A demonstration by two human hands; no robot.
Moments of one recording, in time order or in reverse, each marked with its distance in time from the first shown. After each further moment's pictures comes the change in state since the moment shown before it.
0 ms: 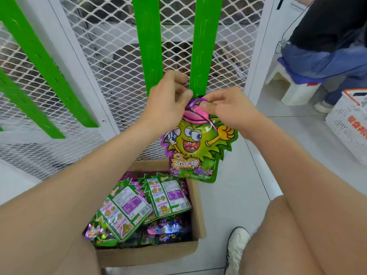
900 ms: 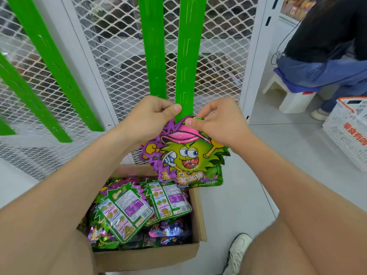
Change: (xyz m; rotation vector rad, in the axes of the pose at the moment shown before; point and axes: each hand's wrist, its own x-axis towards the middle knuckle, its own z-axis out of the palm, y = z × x) left_hand -0.037 0.007 -0.048 -0.155 -0.266 -0.173; right_hand -0.028 -0.009 0.025 -0.167 0.167 -0.040
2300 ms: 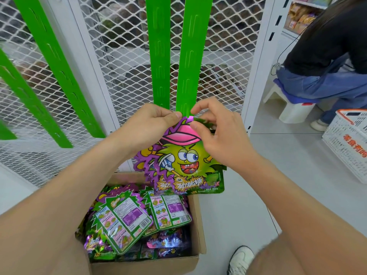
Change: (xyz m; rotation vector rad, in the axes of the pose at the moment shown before) left_hand -0.002 -0.002 -0.009 -0.116 -0.053 -0.102; right_hand -0.016 -0.002 0.002 -0.046 0.092 -0.568
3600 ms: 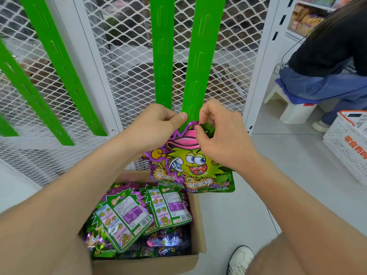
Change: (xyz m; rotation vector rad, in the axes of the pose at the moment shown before) left_hand -0.008 0.010 0.009 0.148 0.065 0.037; right_hand -0.001 -0.004 0.000 -0.143 -0.024 0.056
